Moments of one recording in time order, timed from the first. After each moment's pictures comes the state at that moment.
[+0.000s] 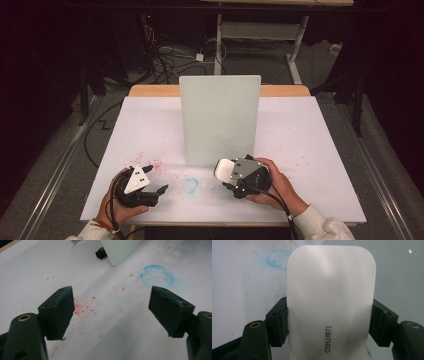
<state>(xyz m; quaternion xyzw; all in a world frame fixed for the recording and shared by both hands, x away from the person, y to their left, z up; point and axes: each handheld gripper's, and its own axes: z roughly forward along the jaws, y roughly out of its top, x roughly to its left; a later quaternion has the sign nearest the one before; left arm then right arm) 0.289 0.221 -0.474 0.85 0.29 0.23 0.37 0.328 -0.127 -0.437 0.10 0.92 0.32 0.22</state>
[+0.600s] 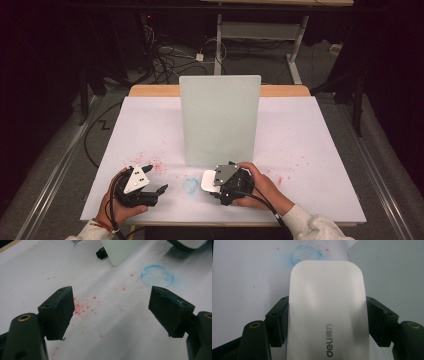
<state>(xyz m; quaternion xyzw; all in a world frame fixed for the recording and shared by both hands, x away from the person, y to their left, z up) 0.289 0.222 -0.474 0.85 0.29 0.23 0.37 0.330 -0.087 -0.461 0.06 0.94 0.28 0.17</state>
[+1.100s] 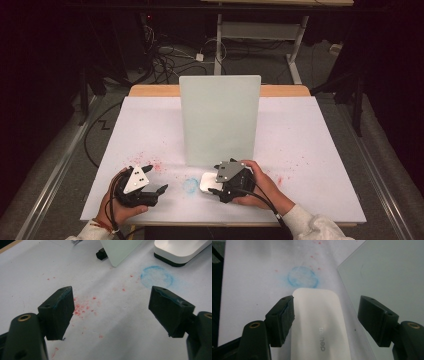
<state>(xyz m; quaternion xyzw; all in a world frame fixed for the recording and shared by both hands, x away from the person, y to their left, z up) 0.289 0.222 -0.474 0.85 0.29 0.23 0.38 0.328 -0.094 -0.447 0.08 0.92 0.34 0.17</state>
